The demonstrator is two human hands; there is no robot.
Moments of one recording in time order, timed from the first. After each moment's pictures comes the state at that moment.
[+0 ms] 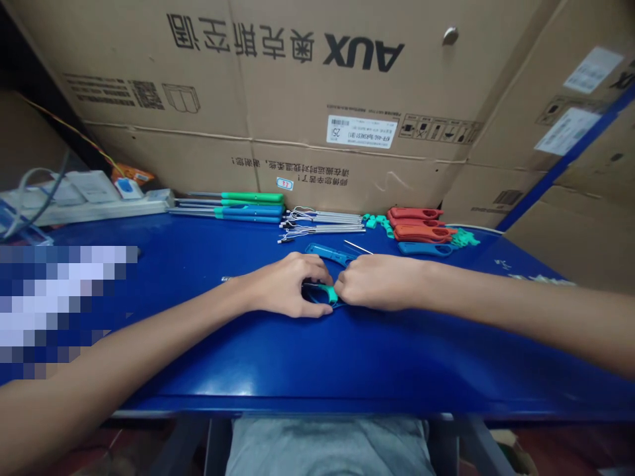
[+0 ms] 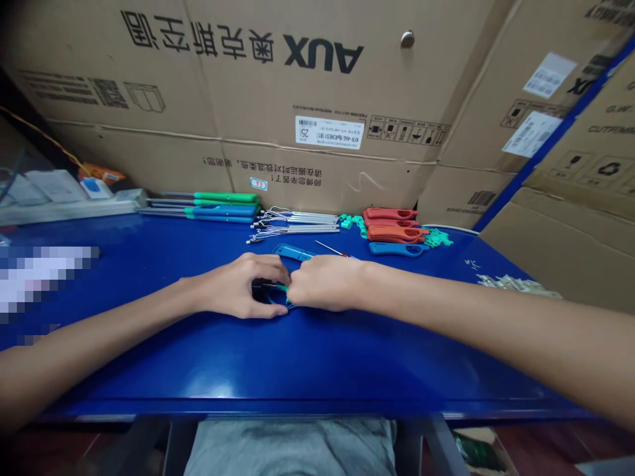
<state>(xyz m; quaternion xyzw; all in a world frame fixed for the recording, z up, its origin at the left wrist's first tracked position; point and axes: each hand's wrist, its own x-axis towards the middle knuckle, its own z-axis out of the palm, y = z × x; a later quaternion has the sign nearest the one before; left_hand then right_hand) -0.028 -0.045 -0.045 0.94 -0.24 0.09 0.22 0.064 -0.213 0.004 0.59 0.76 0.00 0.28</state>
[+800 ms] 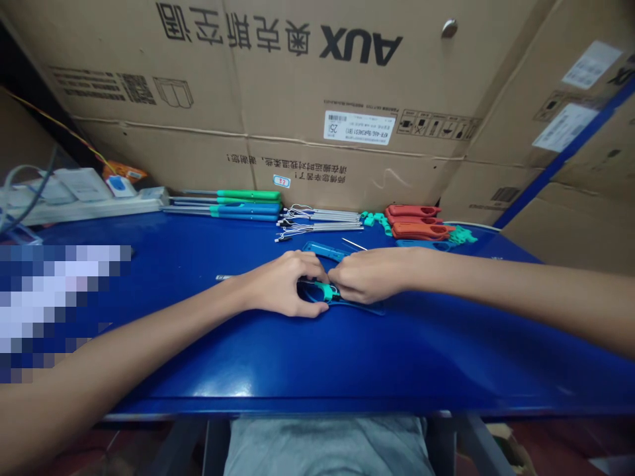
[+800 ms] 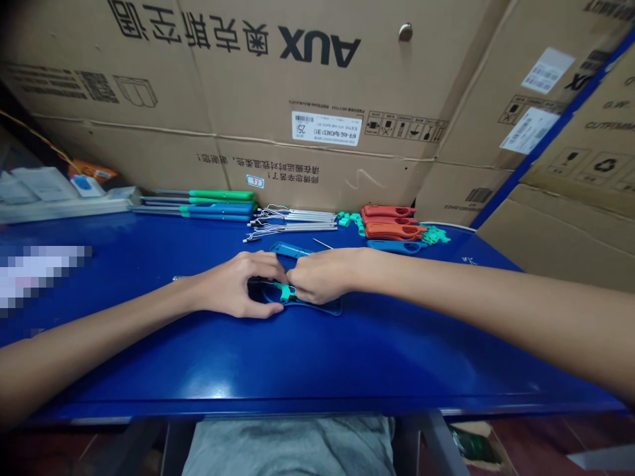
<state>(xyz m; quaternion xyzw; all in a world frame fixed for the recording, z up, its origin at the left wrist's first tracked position) -0.026 -0.044 -0.049 0.94 -0.23 0.10 0.23 0.083 -0.209 -0.003 0.65 0.74 -0.08 0.18</state>
